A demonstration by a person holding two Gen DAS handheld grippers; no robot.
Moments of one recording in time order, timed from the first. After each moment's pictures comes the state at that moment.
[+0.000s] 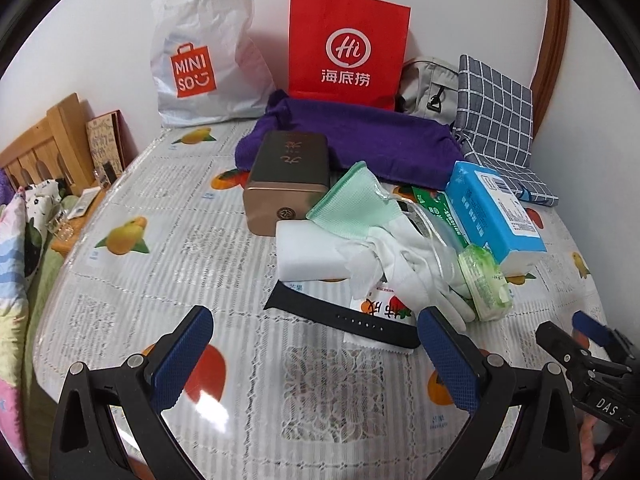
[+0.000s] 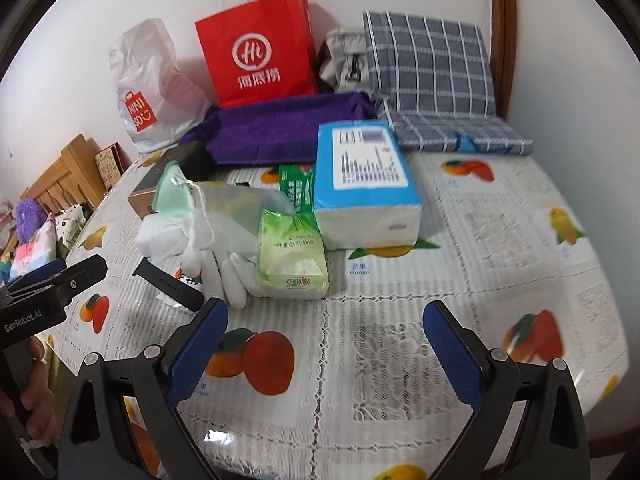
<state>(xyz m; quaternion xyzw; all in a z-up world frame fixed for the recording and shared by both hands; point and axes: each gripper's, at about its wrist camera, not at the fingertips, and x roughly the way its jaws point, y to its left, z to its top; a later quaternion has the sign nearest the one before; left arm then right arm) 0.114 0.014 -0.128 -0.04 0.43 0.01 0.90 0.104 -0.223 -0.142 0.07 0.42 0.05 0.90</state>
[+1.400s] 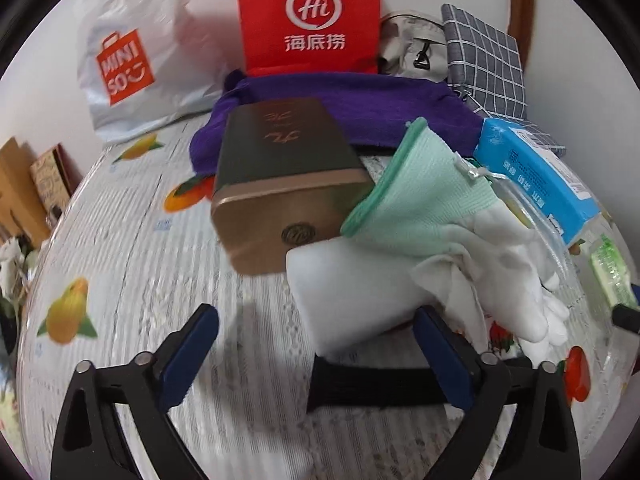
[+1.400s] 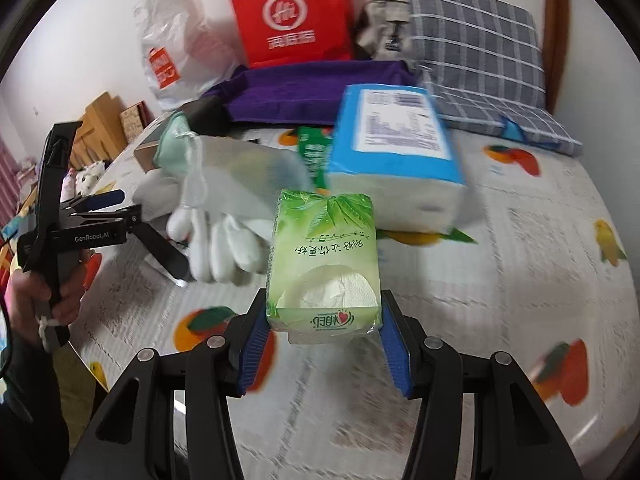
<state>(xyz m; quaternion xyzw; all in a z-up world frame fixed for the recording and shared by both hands) 0.199 0.041 -0.192 0.05 0.43 -0.08 0.90 0.119 -0.241 -0.171 0.03 0.45 0.11 0.88</state>
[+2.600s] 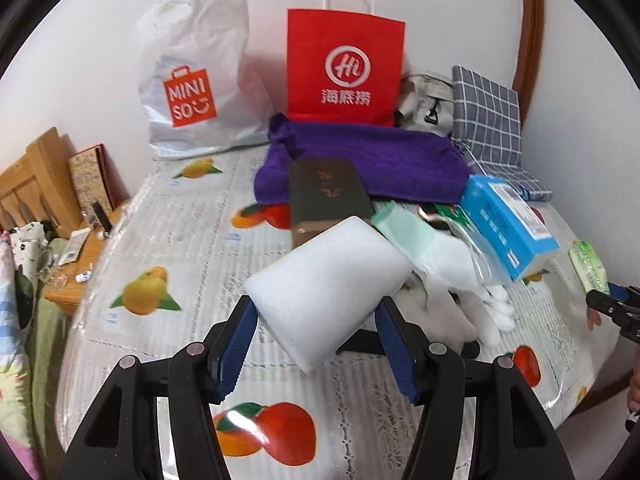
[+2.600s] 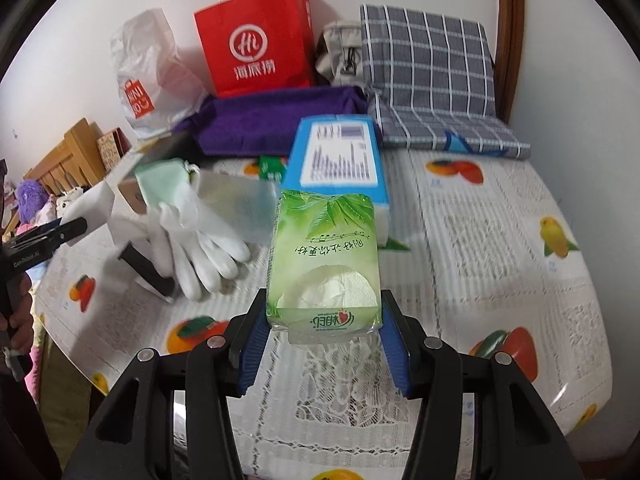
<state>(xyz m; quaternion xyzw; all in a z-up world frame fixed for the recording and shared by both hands) 0.141 0.085 -0.119 0.00 0.39 -0.05 0.92 0.103 -0.250 -0.126 0.03 0.42 0.06 0.90</state>
